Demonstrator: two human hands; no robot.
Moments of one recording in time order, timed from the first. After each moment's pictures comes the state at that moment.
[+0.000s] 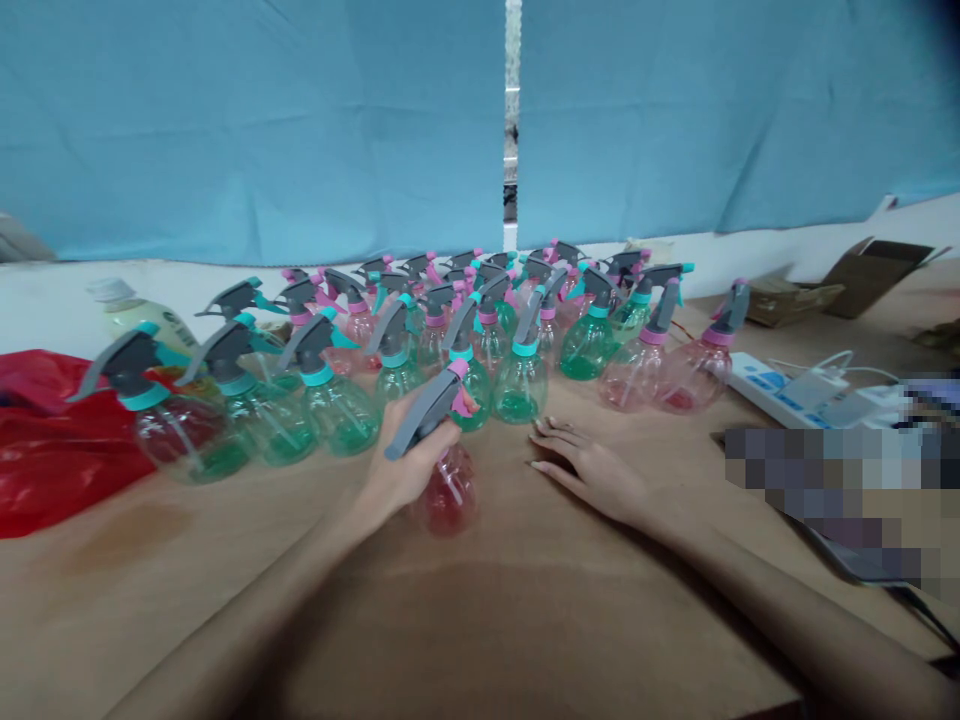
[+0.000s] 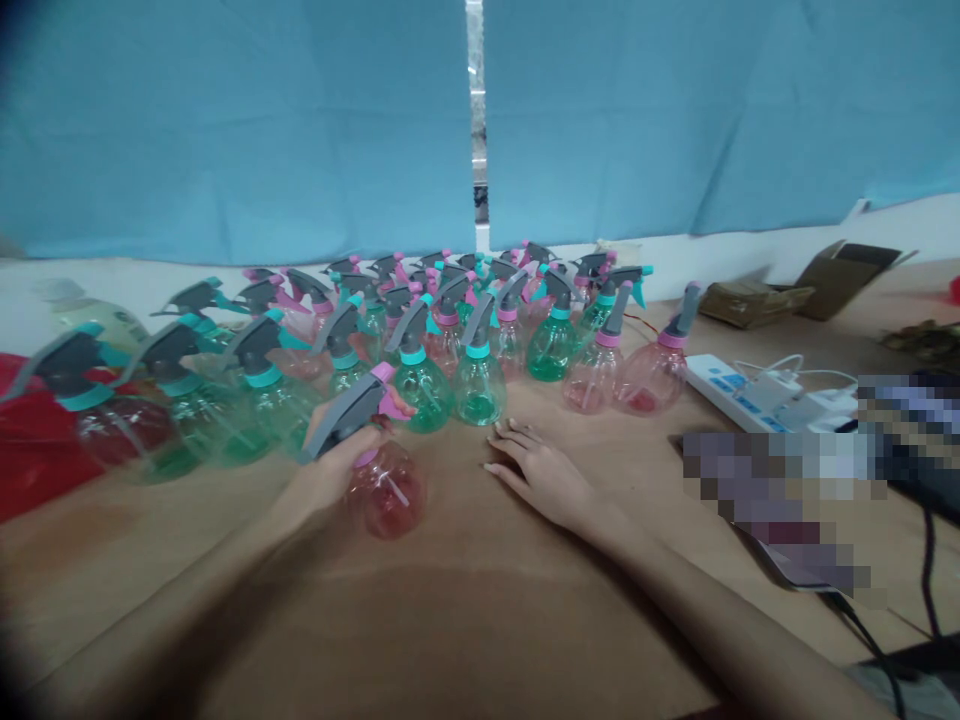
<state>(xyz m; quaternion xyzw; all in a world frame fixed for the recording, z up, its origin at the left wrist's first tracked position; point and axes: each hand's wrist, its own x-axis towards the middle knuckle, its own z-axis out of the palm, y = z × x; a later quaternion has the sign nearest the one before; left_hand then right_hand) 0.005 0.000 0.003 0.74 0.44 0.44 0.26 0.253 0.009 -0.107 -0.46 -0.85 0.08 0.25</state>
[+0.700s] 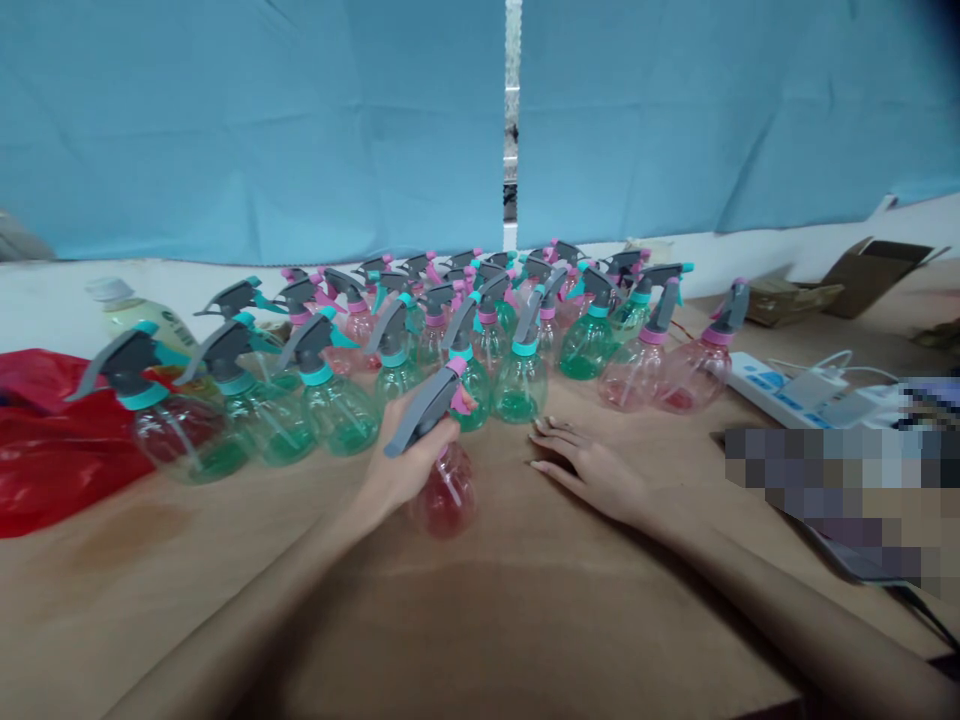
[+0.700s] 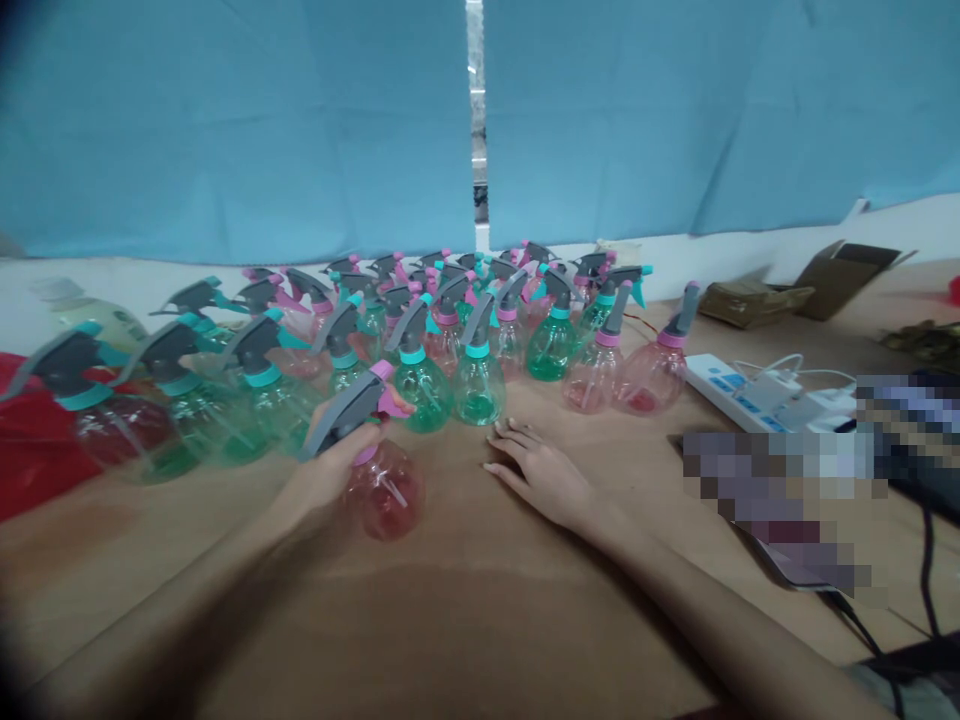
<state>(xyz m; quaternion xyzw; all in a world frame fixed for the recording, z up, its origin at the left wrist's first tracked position) 0.004 0.002 0.000 0.74 0.42 0.44 0.26 0.253 0.009 -0.104 -0.46 -0.85 0.08 0.23</state>
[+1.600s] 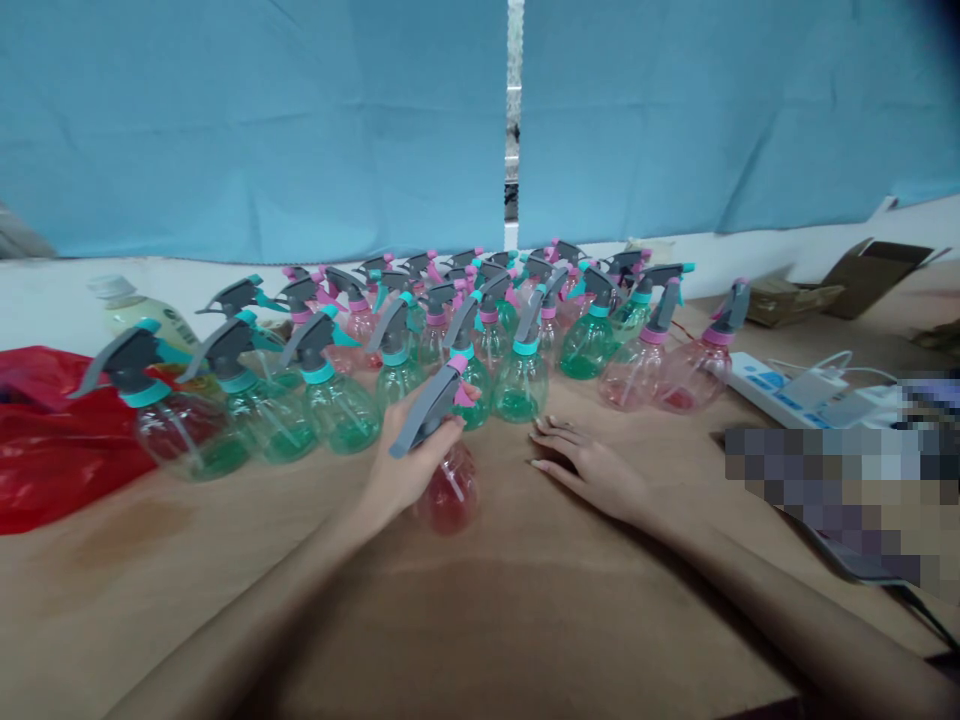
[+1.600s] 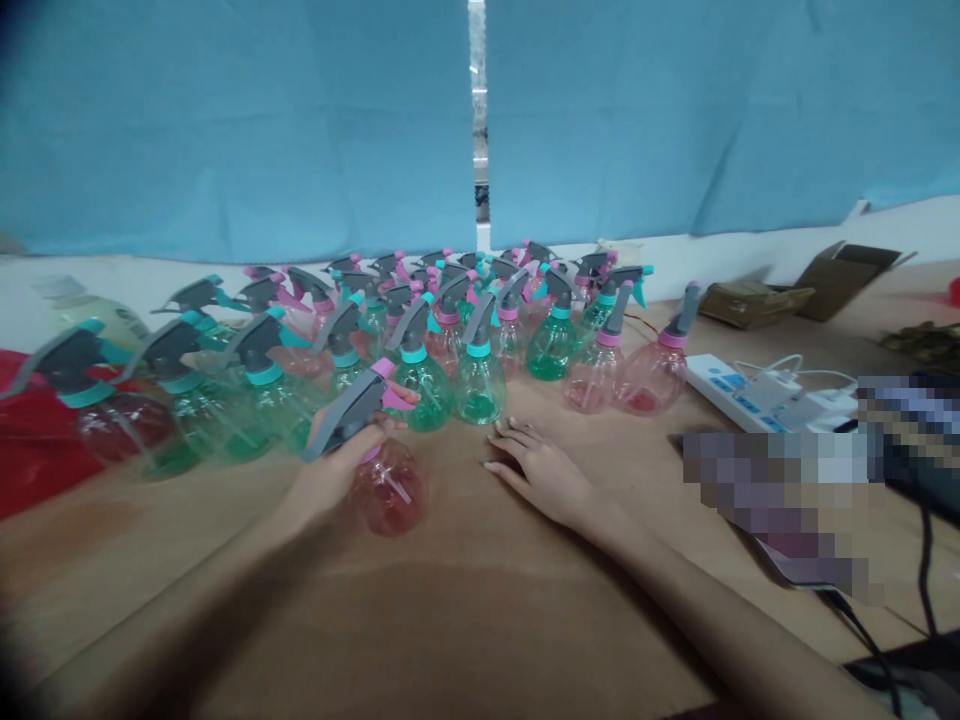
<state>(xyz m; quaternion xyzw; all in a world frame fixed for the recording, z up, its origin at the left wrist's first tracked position) 0.005 0.001 -0.004 0.74 0.44 0.44 0.25 0.254 0.011 -0.107 -0.46 -0.85 0.08 0.23</state>
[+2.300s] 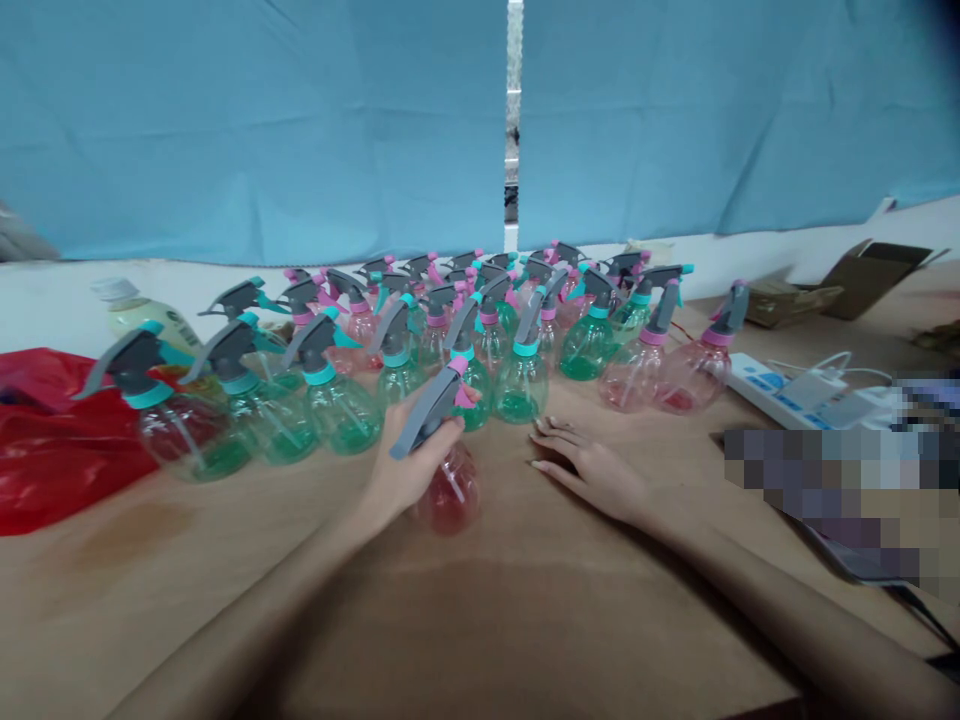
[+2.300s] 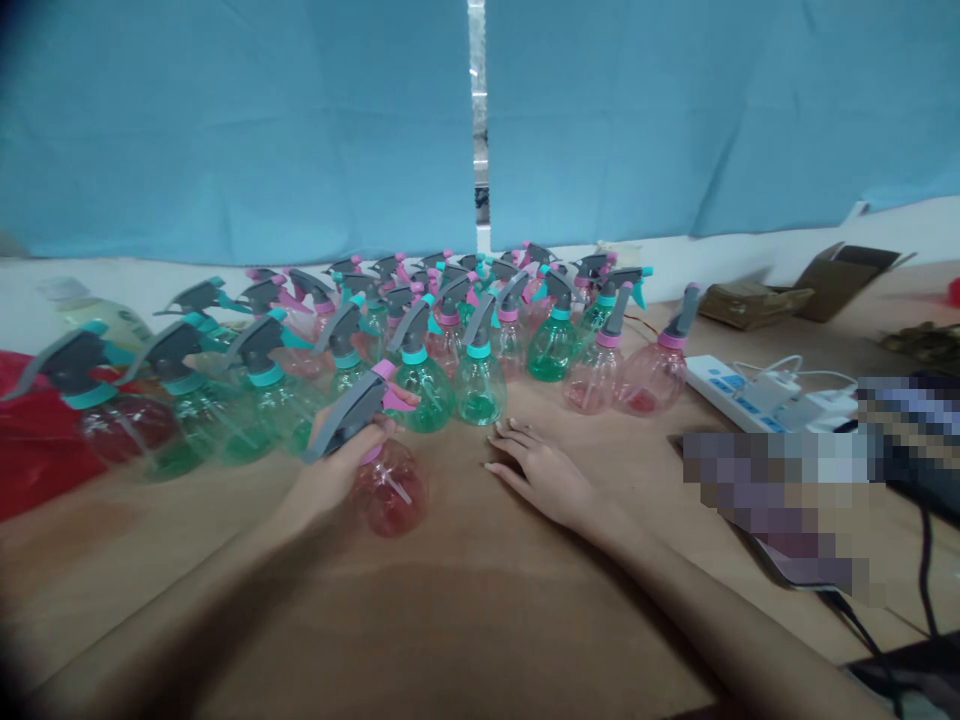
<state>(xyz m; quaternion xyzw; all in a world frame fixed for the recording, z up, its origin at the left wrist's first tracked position) 0.005 -0.002 0.001 0.74 0.45 0.43 0.24 0.254 0.011 -0.107 -0.47 -0.85 0.08 0.23</state>
